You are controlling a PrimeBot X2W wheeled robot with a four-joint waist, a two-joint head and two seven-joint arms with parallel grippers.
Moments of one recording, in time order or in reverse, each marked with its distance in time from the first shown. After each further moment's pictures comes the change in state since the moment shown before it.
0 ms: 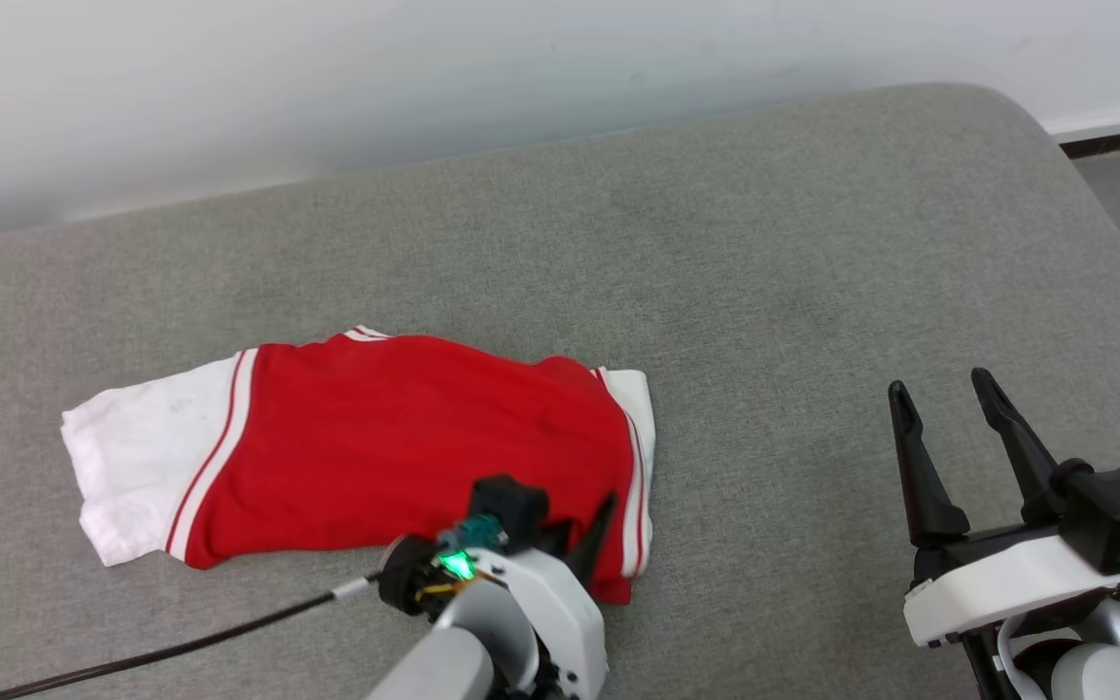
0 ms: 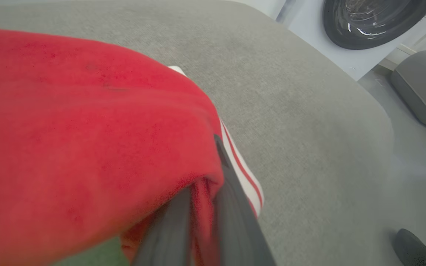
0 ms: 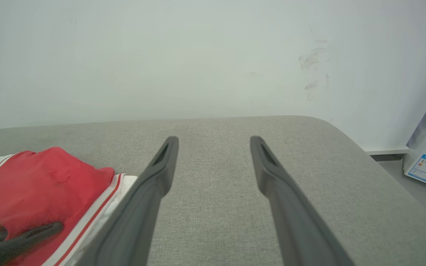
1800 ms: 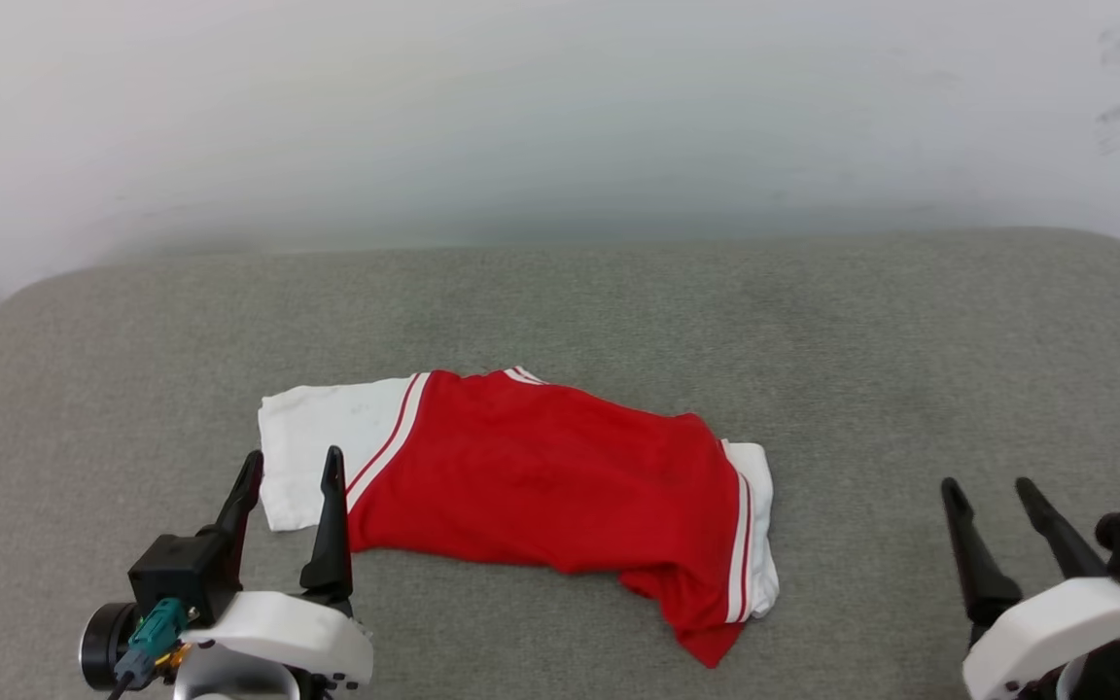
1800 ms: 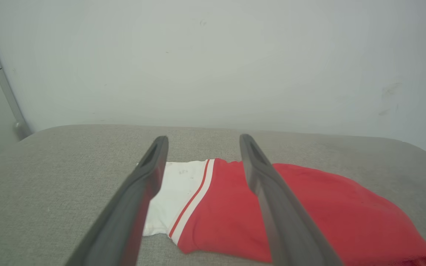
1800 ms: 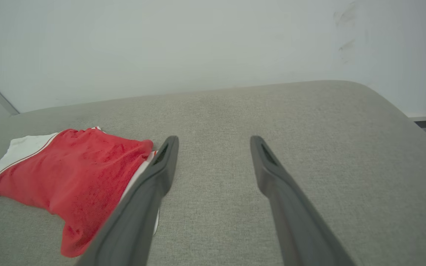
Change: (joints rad) left arm 0.309 0.255 0.288 -0.446 -0.002 0.283 -0.154; right arm 0.116 0.002 -0.106 -0.002 0.090 0.000 0.200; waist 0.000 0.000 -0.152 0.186
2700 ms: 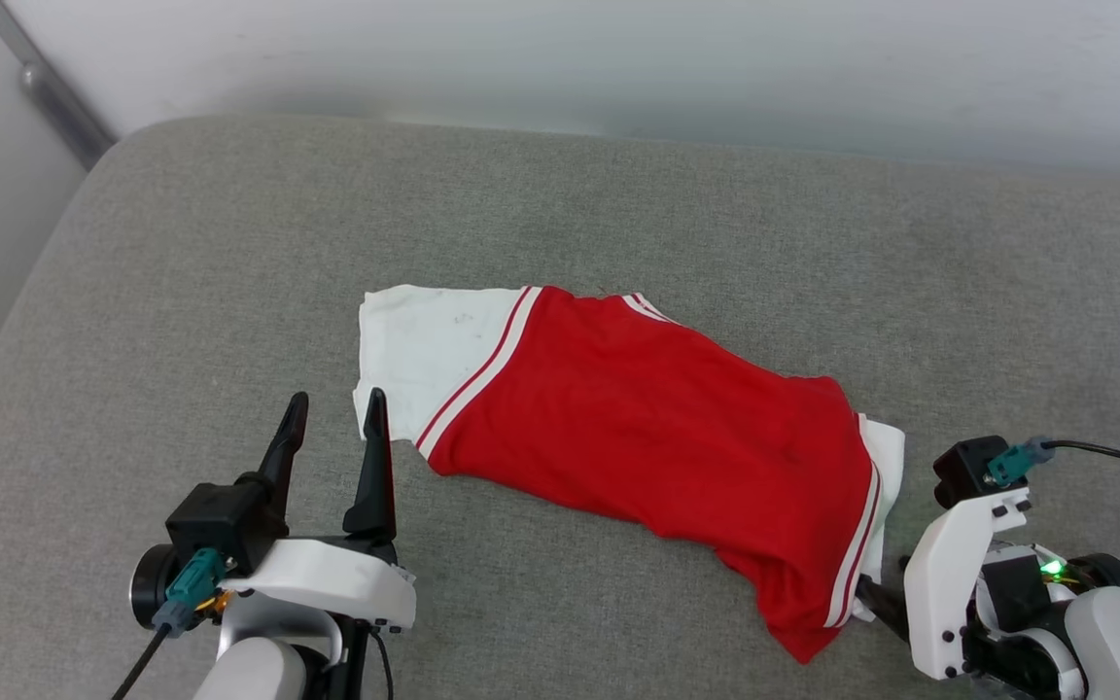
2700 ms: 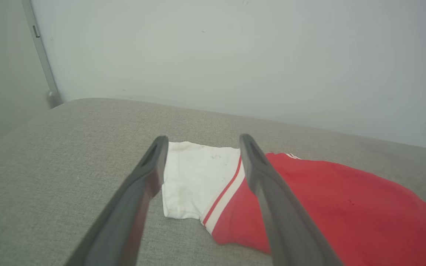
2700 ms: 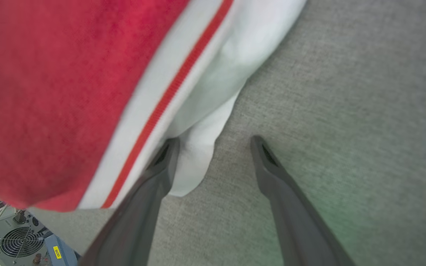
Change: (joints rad) left arm -0.115 -0.099 0.000 0.068 0.026 -0.057 -0.035; right arm -0.271 -0.242 0.315 0.339 0.300 0.000 0.611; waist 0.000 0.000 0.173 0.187
